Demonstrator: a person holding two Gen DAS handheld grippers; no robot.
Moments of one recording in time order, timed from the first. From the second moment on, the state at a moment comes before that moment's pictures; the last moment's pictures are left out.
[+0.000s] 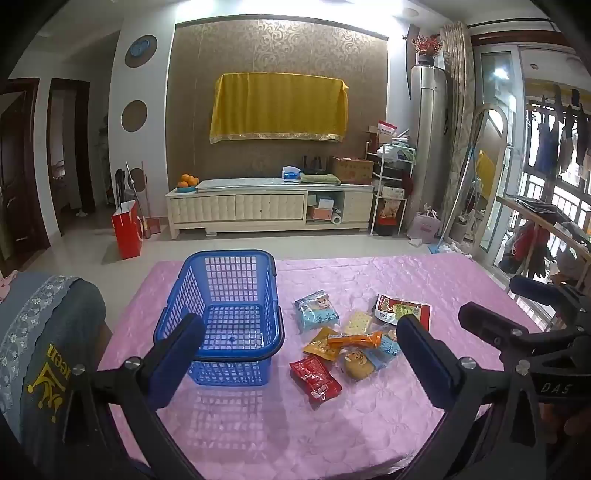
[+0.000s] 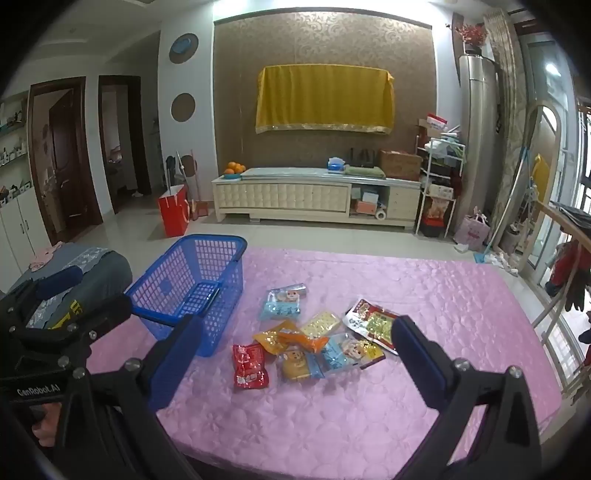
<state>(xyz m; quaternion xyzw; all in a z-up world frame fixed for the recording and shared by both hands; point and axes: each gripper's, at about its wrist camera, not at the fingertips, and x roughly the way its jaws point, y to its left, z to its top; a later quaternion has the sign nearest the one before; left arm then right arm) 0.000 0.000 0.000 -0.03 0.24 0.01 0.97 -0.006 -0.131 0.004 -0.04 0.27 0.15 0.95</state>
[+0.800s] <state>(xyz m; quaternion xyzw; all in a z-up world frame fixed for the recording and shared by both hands) -0.003 -0.001 0.001 -0.02 0.24 0.01 0.97 -0.008 -0.129 0.009 -0.04 0.26 0.15 0.95</state>
